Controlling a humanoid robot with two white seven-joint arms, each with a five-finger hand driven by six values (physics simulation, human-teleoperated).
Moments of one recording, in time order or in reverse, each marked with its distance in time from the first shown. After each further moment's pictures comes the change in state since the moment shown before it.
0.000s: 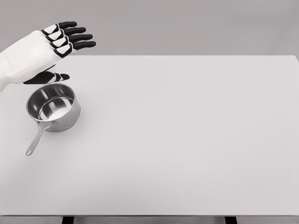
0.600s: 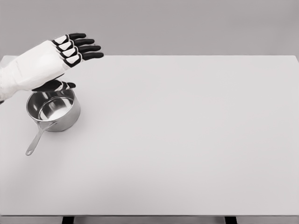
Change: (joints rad) left arm 0.006 -0.017 -0.044 -0.005 -0.002 0.000 -0.026; right arm 0.000 0.000 0.002 0.004 -0.004 0.001 0.000
